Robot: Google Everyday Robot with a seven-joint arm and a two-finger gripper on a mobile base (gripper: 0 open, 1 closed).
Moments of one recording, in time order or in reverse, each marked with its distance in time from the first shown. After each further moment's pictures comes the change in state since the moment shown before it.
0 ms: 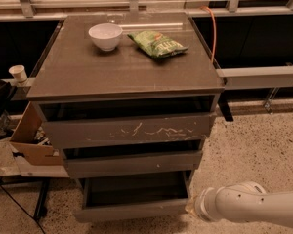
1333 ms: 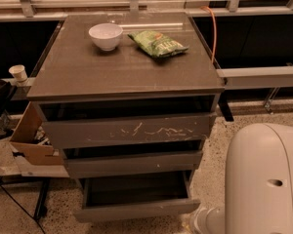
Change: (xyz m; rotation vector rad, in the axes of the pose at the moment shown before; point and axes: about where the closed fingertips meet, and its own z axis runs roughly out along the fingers) arm 0.075 0.017 0.138 -0.030 0.016 0.086
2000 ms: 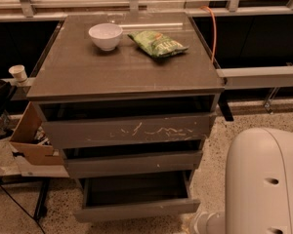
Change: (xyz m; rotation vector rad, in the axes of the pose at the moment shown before) arm 0.009 0.003 0.016 0.004 -0.025 0.024
